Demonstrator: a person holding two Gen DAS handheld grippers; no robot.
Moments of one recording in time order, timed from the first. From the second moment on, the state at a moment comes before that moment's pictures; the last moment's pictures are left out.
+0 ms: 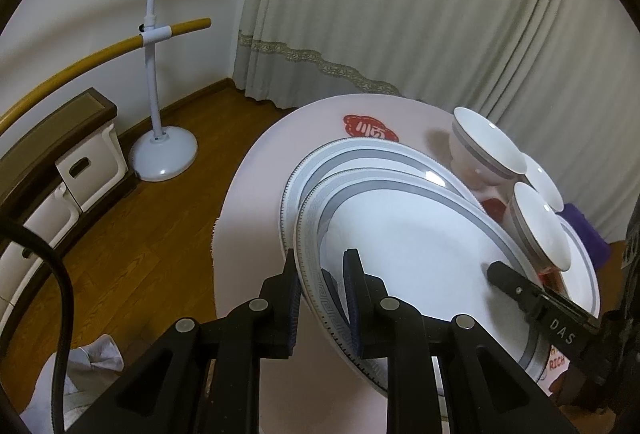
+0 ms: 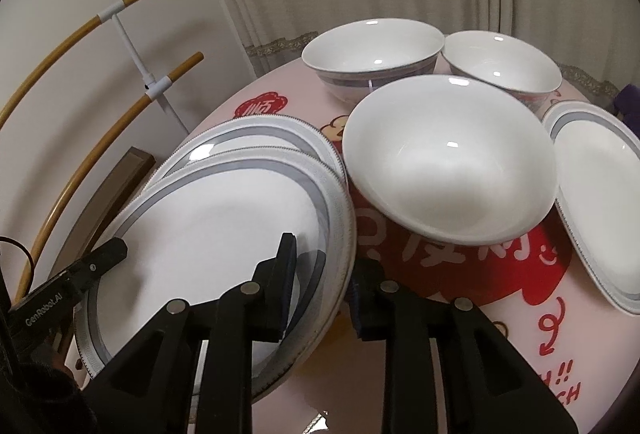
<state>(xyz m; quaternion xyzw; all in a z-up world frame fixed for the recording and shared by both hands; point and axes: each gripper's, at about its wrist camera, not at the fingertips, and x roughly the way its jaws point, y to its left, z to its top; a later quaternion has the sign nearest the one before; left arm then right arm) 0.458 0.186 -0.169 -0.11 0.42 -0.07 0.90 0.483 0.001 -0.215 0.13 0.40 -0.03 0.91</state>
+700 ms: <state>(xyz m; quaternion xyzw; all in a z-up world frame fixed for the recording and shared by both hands) 0.458 0.183 -0.169 -0.11 0.42 -0.06 0.90 0.460 -0.003 -0.218 0.19 0.40 -0.01 0.90</state>
